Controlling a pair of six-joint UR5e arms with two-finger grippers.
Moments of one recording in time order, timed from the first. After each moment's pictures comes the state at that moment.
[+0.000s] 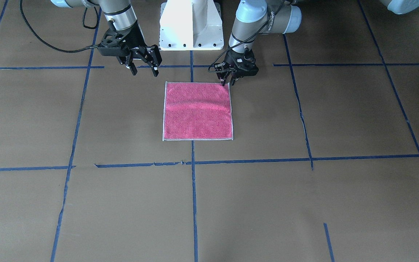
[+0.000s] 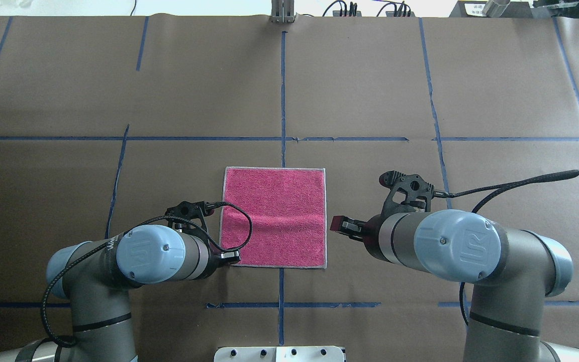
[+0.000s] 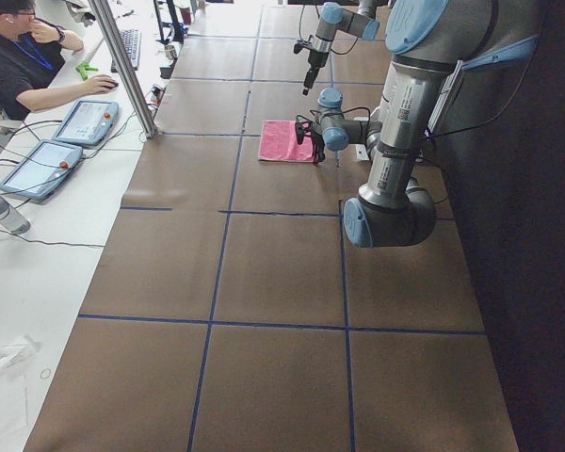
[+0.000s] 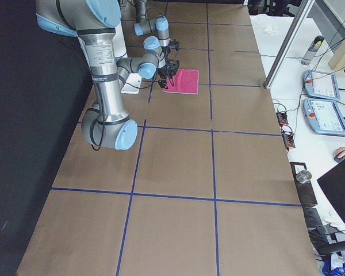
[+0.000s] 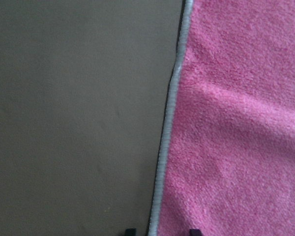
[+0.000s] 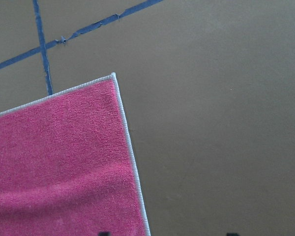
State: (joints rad) left arm -0.29 -1.97 -1.83 -1.84 -1.68 -1.56; right arm 0.33 -1.28 2.11 -1.42 1.58 1.67
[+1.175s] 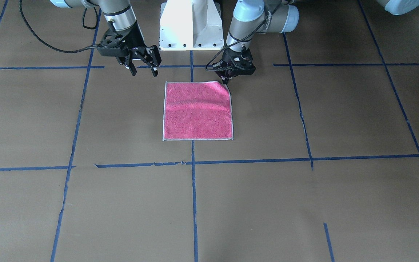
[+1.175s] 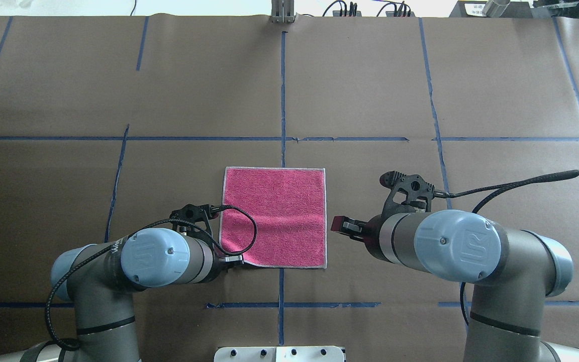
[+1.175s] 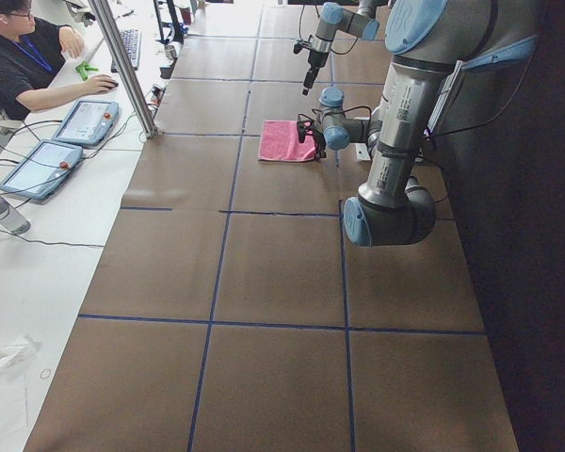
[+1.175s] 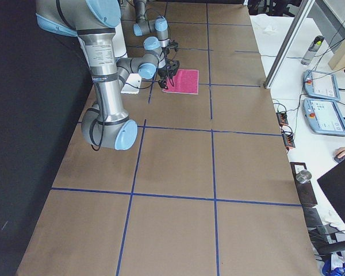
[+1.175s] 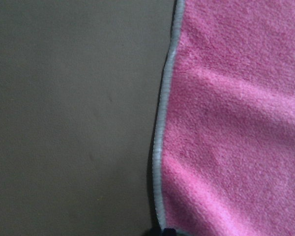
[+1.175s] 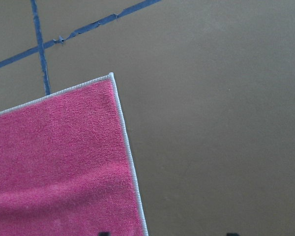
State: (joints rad) left arm -0.28 -1.98 -1.83 -1.84 -1.68 -1.56; right arm 0.32 -1.29 2.10 -1.42 1.58 1.67
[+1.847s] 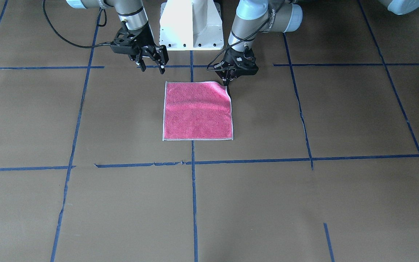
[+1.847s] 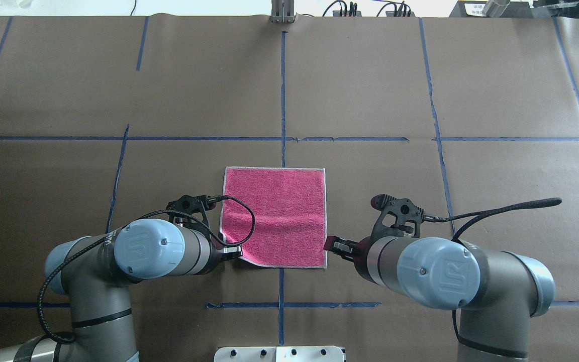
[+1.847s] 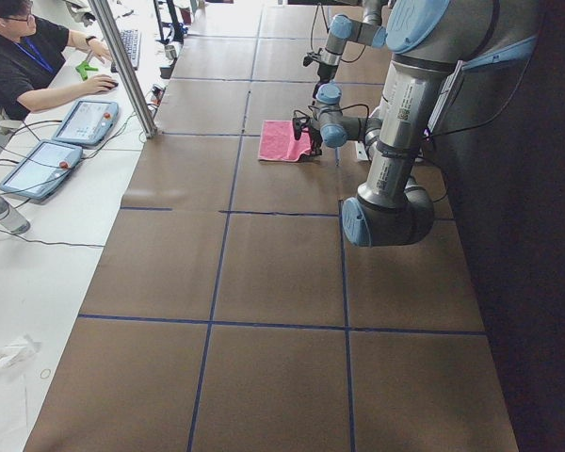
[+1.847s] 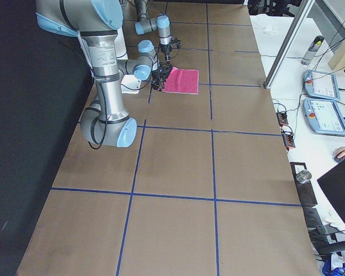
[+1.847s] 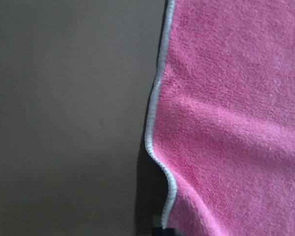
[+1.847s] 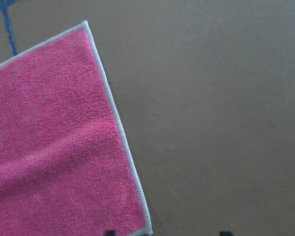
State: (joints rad) left arm -0.31 -1.98 -1.85 -1.84 -1.69 -1.55; right arm 0.20 -1.24 2.02 -1.43 1.49 1.85
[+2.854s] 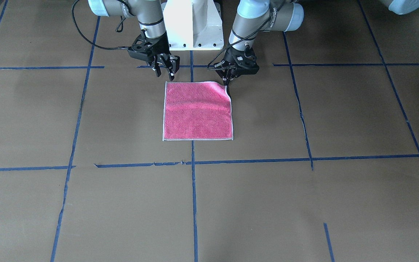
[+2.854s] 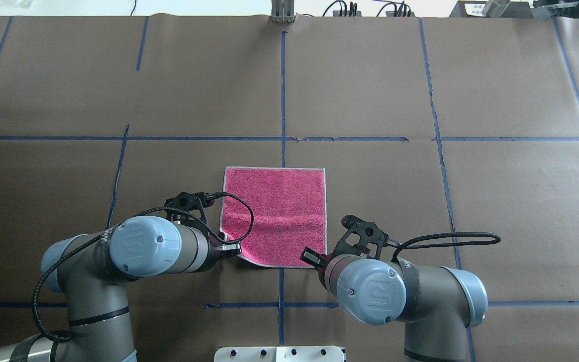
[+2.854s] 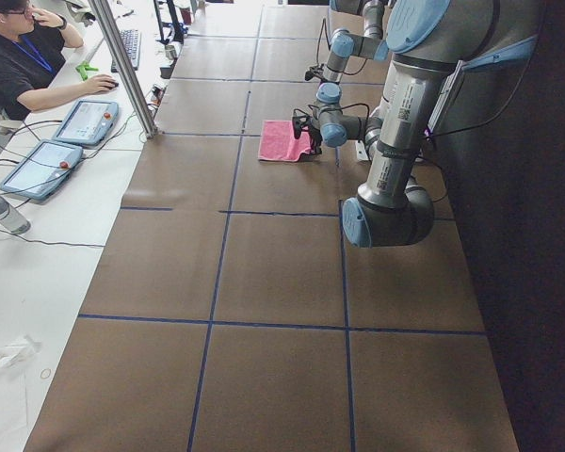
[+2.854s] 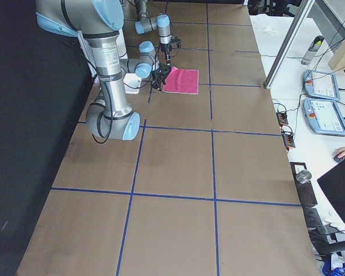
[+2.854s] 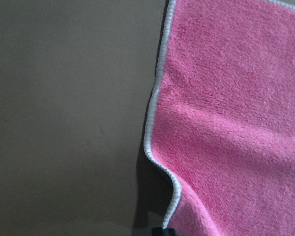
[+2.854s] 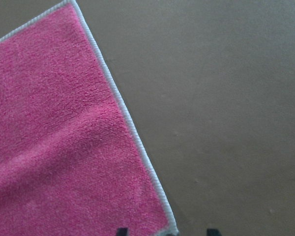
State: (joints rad) left arm -0.31 -1.98 -1.86 -1.84 -1.69 -1.55; right arm 0.18 -1.14 1.91 -1.47 1.47 1.95
